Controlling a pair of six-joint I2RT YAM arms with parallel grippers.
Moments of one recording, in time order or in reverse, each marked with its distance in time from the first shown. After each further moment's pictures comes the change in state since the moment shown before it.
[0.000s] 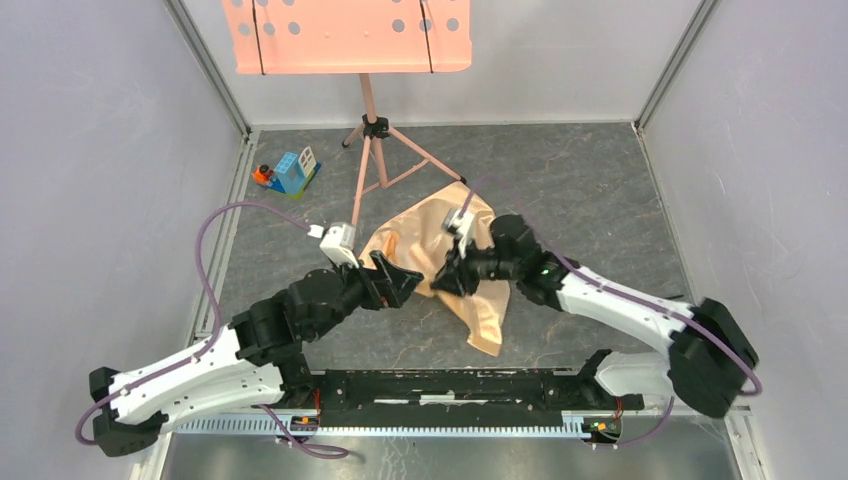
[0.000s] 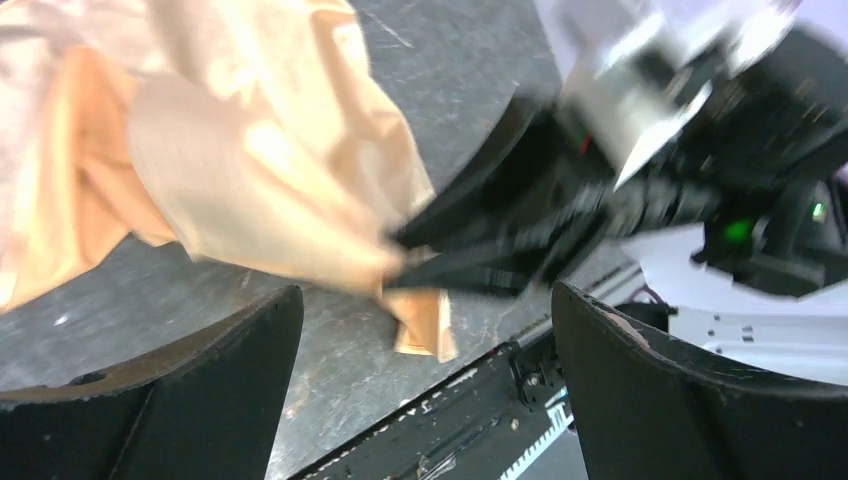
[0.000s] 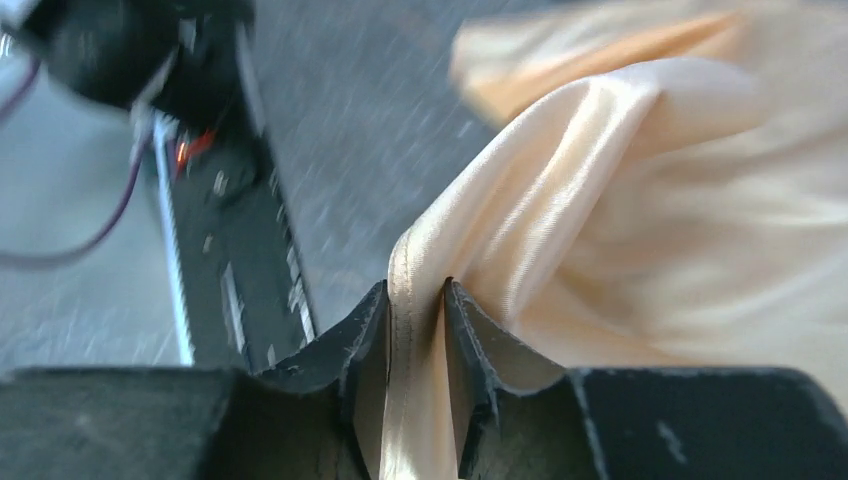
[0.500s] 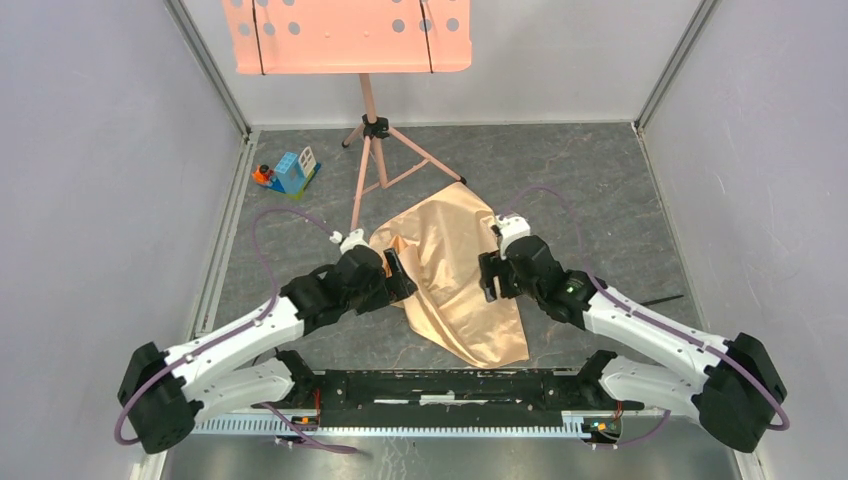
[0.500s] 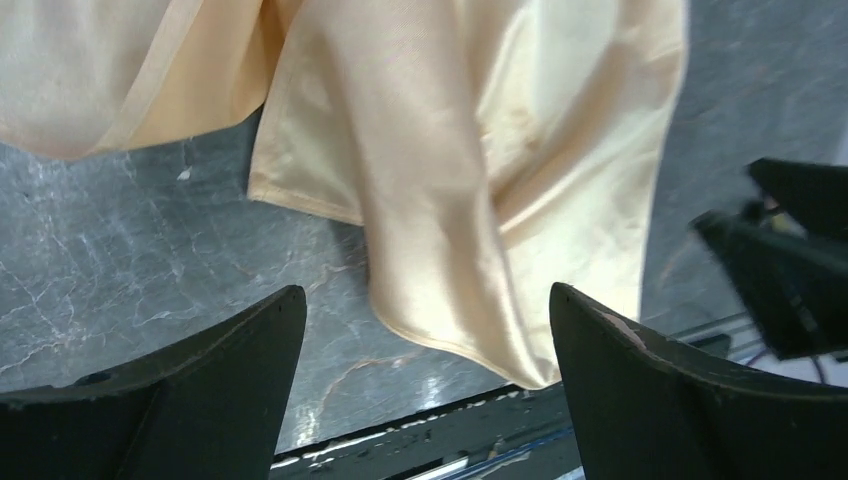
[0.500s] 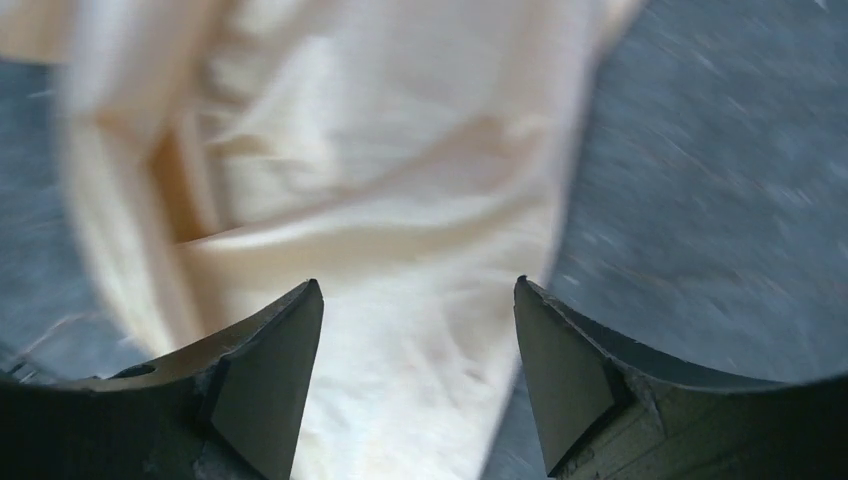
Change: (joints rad) left arm 0.299 0.281 -0.019 -0.177 0.213 -0.198; right arm 0.043 -0.174 -0.126 -0.330 0.590 0.140
